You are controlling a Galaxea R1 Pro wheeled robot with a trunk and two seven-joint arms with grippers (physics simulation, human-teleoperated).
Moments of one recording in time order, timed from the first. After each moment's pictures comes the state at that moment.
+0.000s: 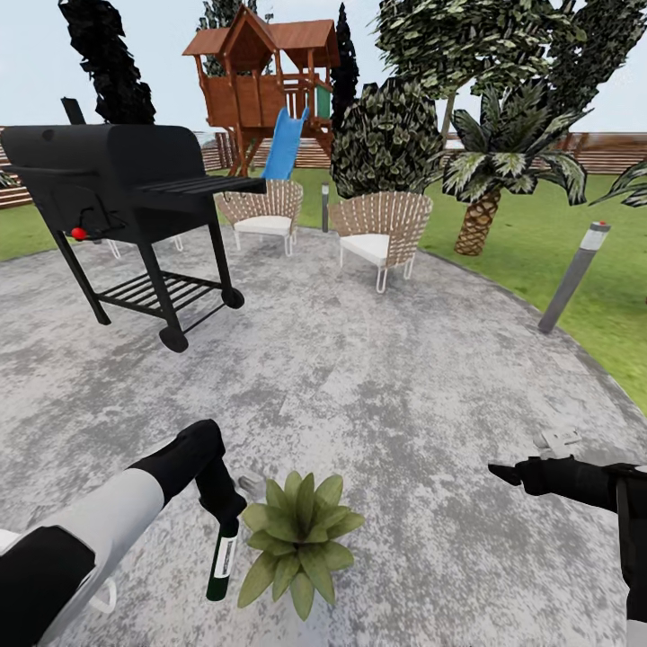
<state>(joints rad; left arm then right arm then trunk) -0.97 0.10 -0.57 -0.46 -0.57 1.00 -1.32 -0.46 -0.14 -0.57 -1.57 0.77 0.79 1.26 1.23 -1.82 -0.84</state>
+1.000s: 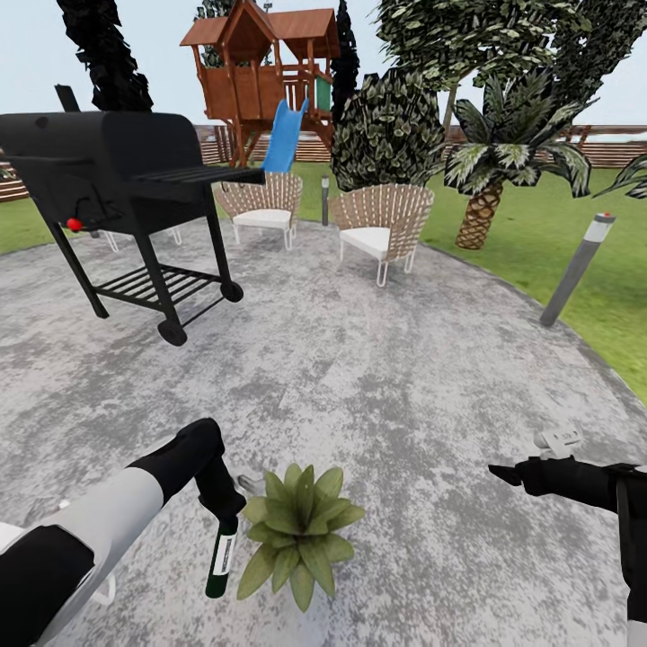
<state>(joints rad) -0.97 0.11 -0.57 -0.46 -0.57 1.00 -1.31 -0.45 -0.14 -0.57 -1.57 0.77 0.79 1.26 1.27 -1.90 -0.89</state>
